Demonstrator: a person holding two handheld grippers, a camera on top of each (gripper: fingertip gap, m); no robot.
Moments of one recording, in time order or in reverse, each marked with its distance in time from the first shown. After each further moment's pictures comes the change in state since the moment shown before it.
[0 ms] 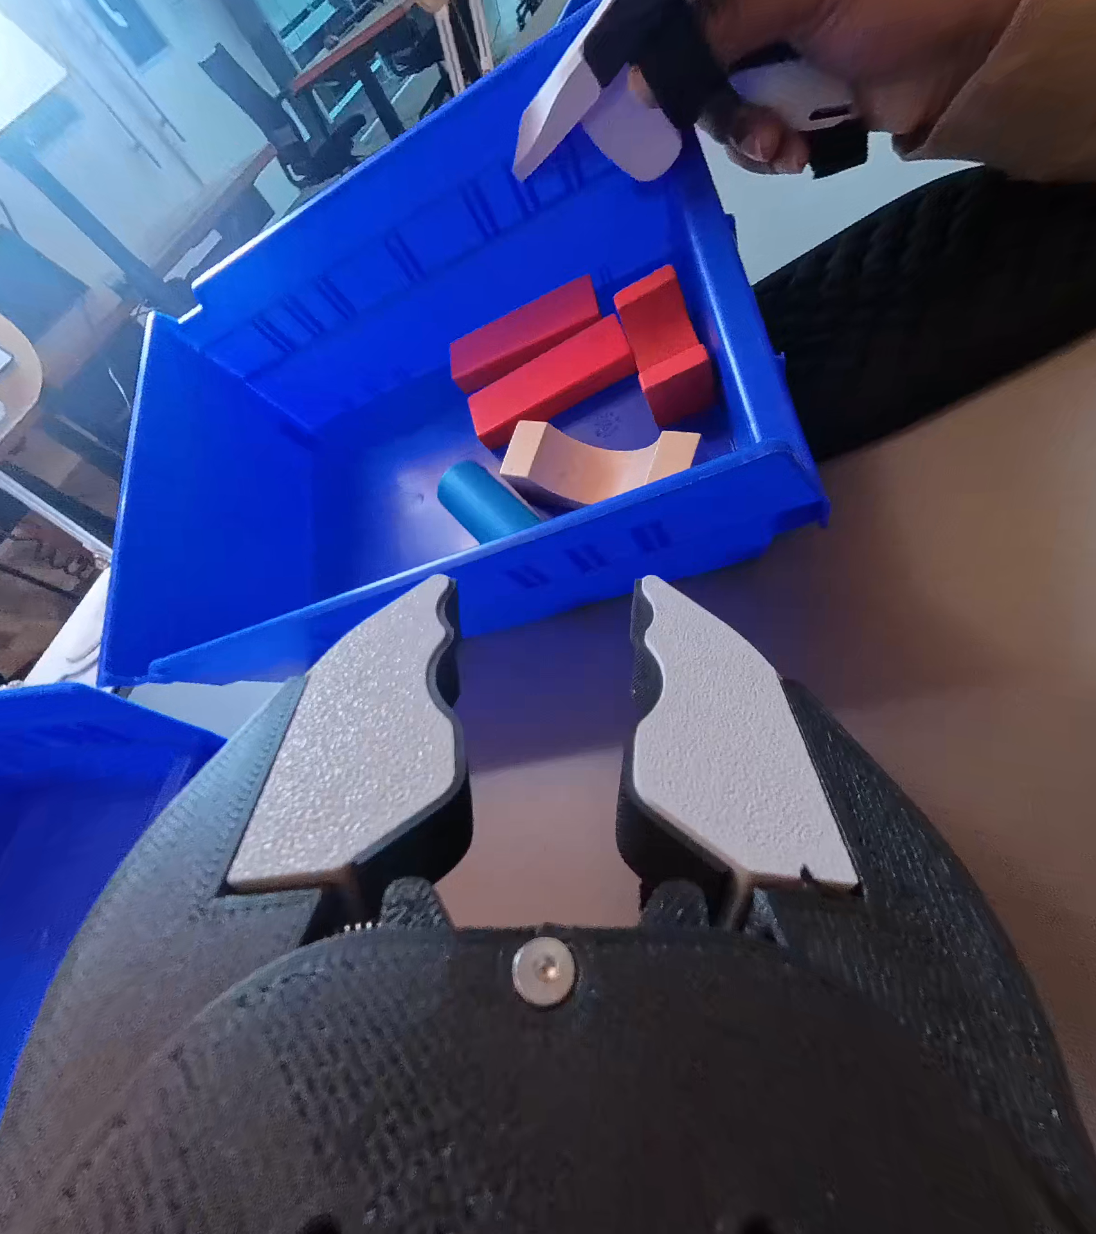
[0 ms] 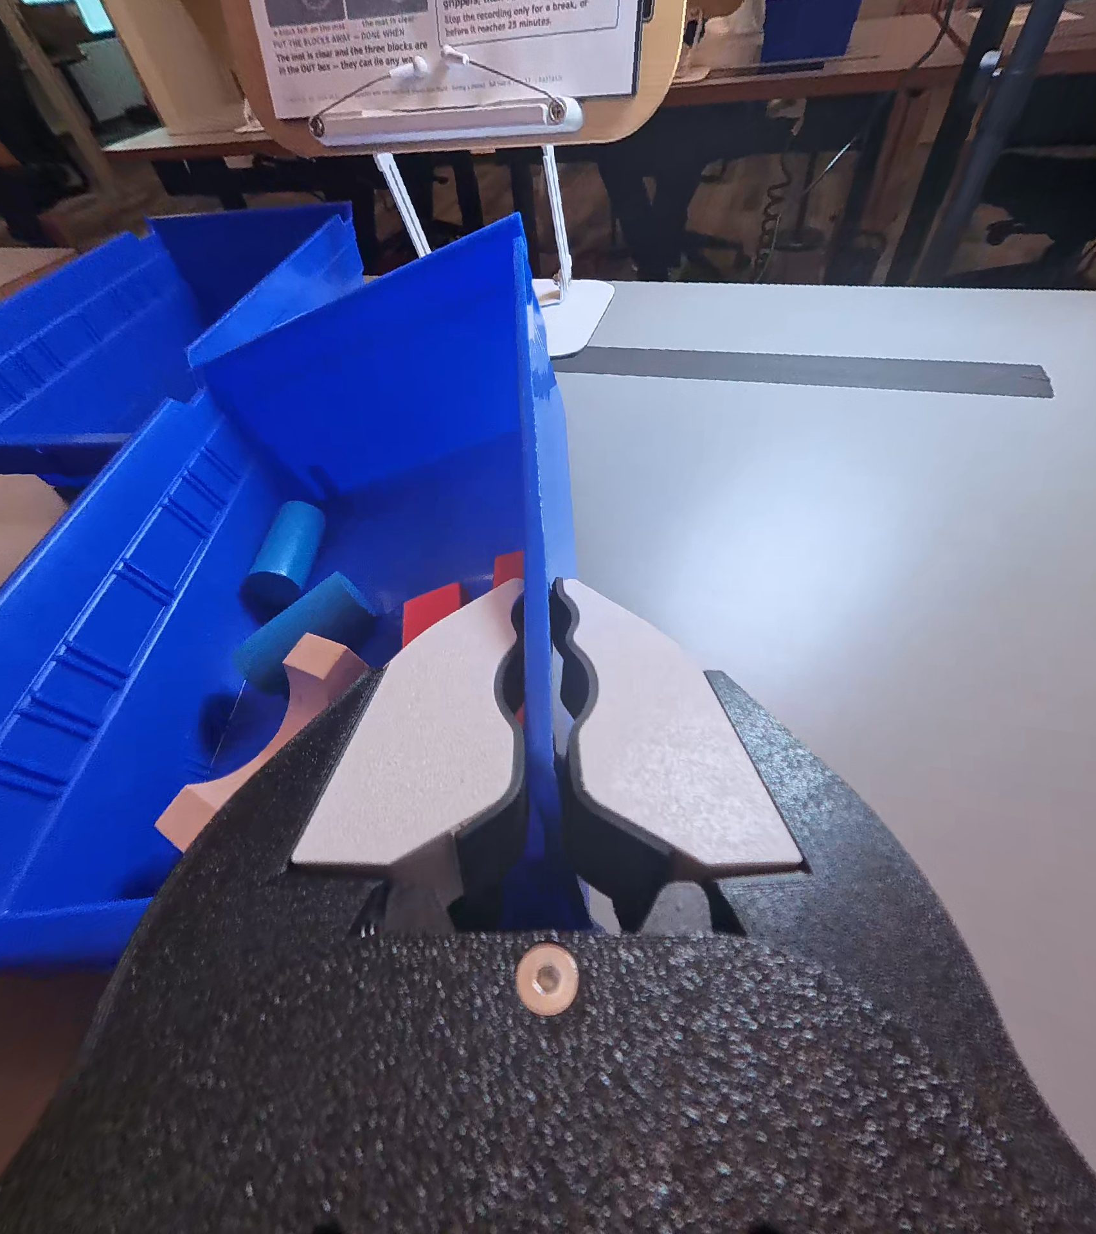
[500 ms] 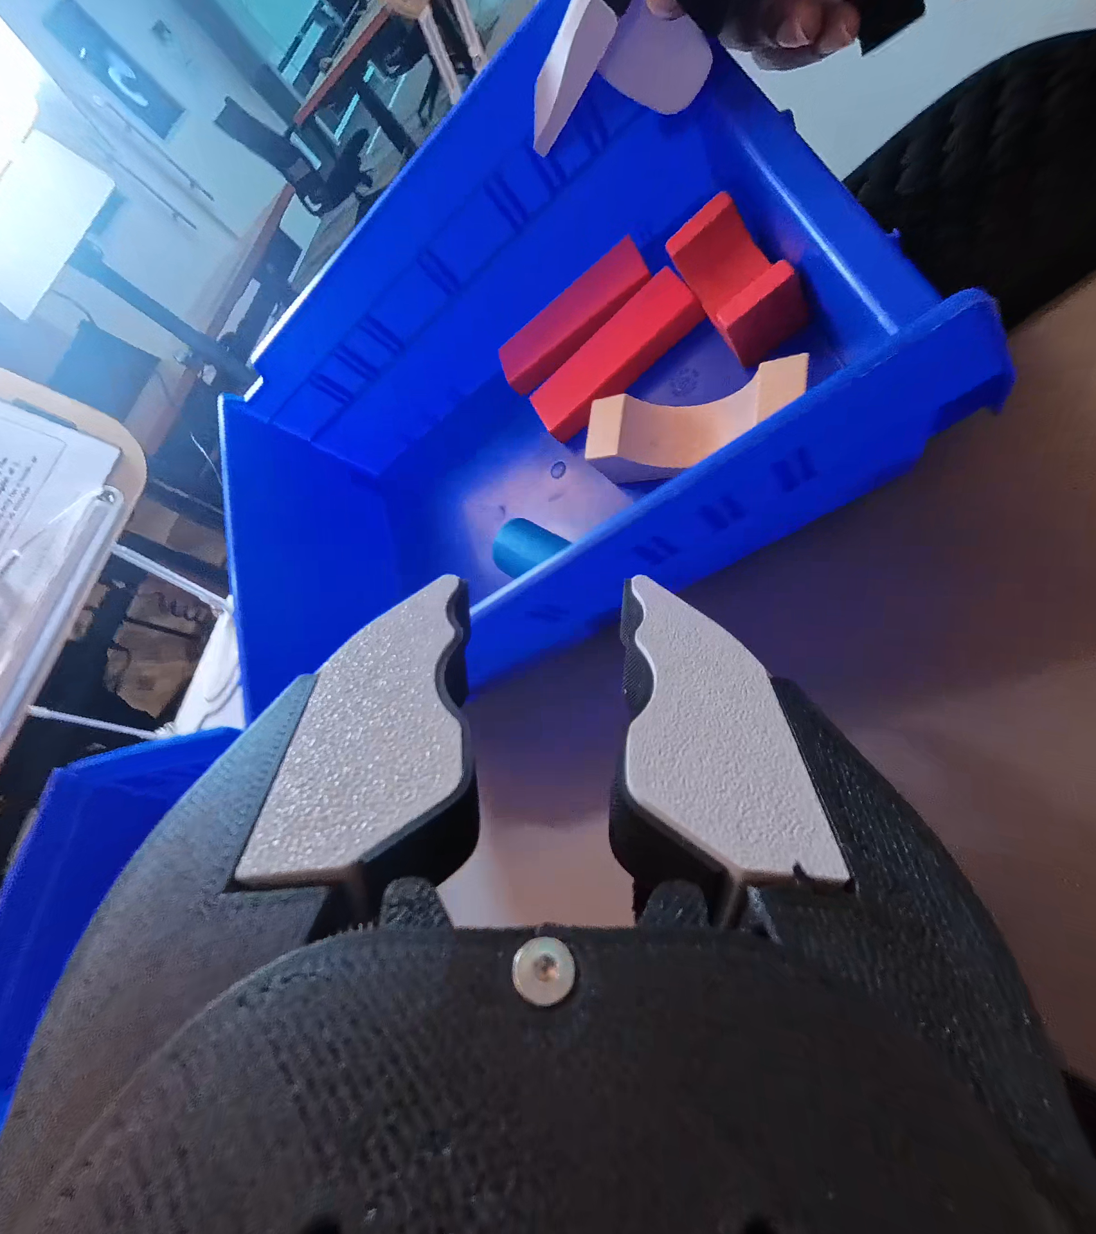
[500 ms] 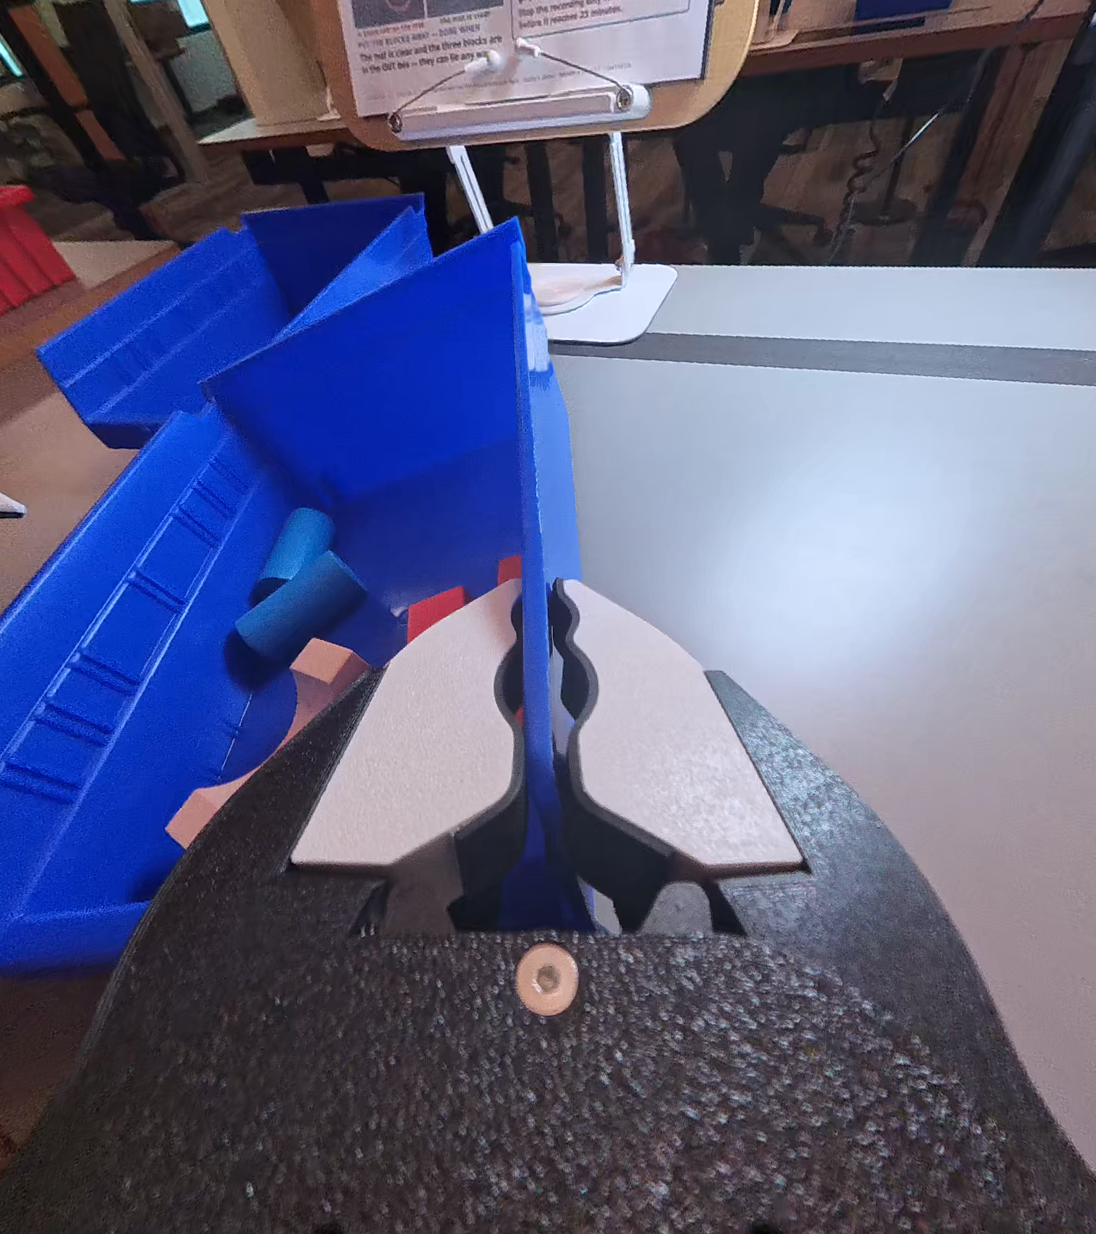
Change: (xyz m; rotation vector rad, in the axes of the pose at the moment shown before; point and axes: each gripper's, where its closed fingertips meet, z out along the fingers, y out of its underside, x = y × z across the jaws) left arm -0.016 -0.012 -0.008 -0.042 -0.035 0.201; right arm -0.008 -0.002 -0.019 -0.025 -0.104 0.017
